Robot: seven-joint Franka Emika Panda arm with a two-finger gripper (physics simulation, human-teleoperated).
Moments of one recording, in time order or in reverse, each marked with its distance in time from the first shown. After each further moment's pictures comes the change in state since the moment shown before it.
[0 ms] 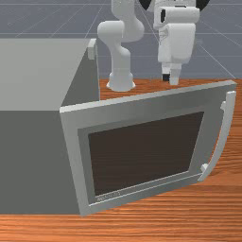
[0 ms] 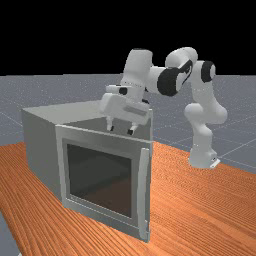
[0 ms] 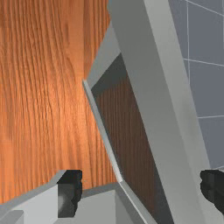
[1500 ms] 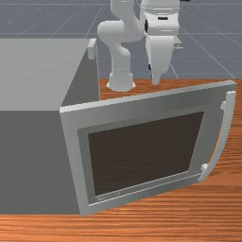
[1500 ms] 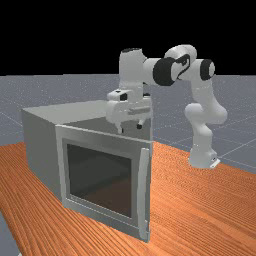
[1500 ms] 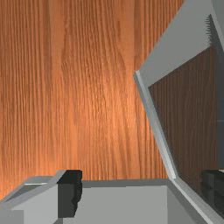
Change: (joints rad) arm -0.049 -0.042 0.015 0.003 0.072 -0.368 -0.080
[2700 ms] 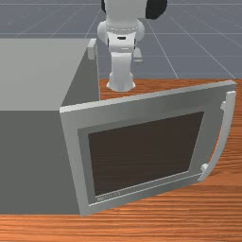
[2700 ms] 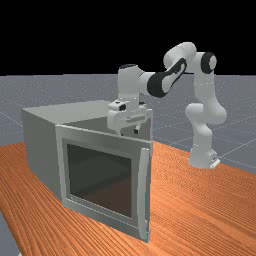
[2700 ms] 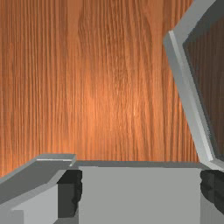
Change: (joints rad) arm -0.086 -0.205 -0.051 -0.426 0.007 0.194 -0.160
